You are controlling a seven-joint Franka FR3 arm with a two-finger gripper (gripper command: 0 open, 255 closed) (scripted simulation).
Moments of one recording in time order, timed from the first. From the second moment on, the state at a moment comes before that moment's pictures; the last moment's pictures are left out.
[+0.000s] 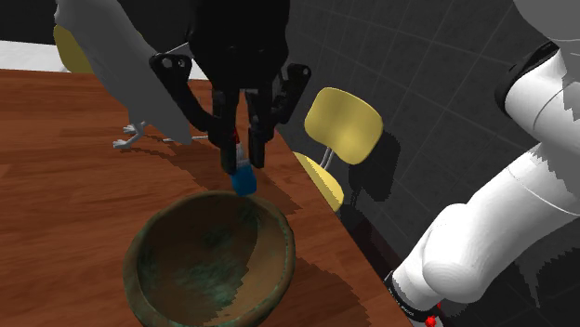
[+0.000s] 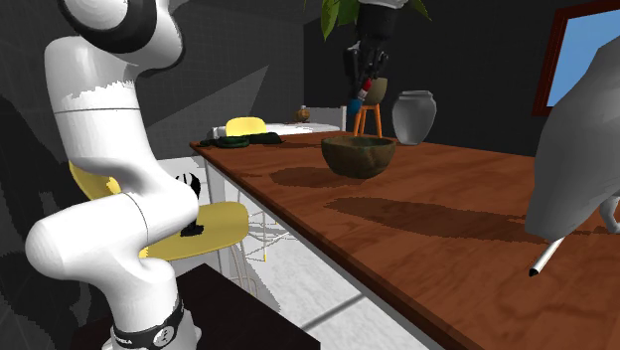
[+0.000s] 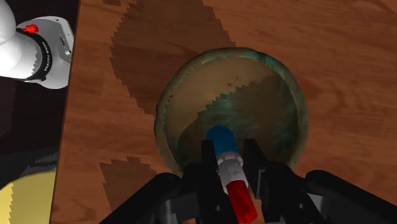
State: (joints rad) arm 0.14 -0.11 0.70 -1.40 0.33 1.21 1.09
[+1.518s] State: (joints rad) arm 0.17 -0.16 0.72 -1.64 0.36 1.41 1.07
